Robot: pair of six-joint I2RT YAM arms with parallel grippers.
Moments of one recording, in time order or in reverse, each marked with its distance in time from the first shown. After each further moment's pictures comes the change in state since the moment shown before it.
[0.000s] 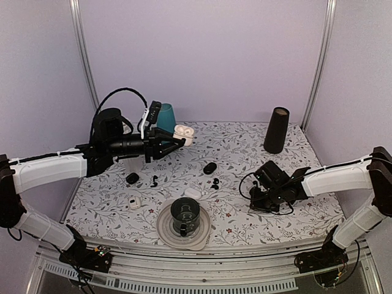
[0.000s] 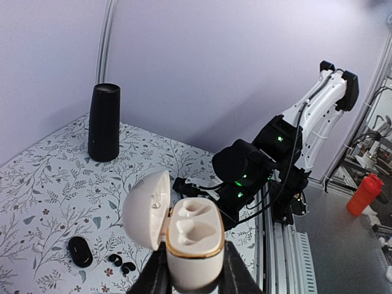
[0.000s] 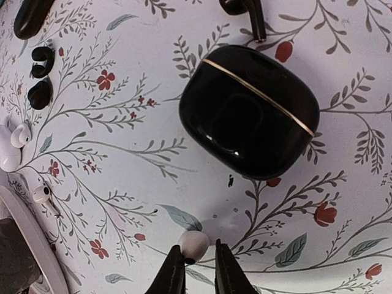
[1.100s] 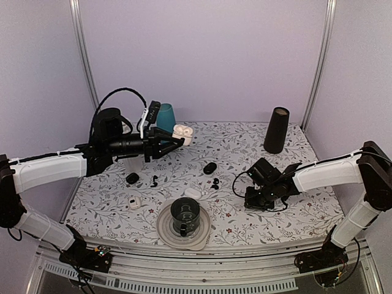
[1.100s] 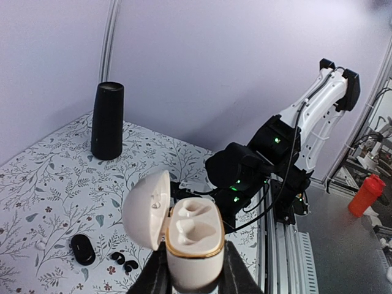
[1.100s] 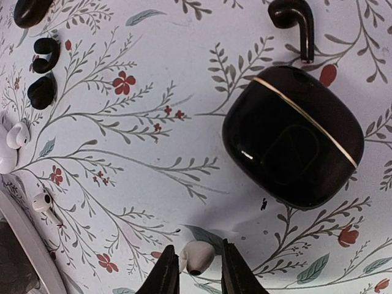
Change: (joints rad) left arm 0.011 0.000 0.000 -0.007 0.001 0.001; right arm 0.016 0.097 0.095 -0.031 0.000 -0.050
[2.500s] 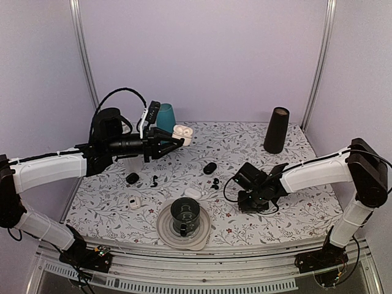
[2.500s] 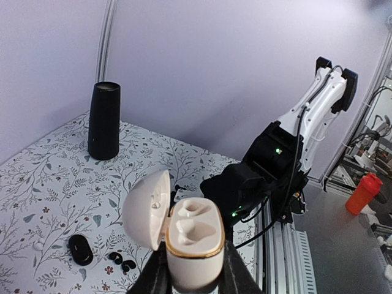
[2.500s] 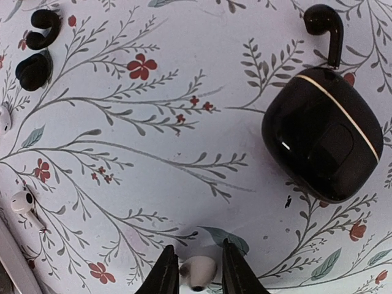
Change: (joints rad) left arm 0.003 0.000 0.000 0.001 0.019 -0.001; right arm 0.095 0.092 0.097 -0.091 0.113 0.006
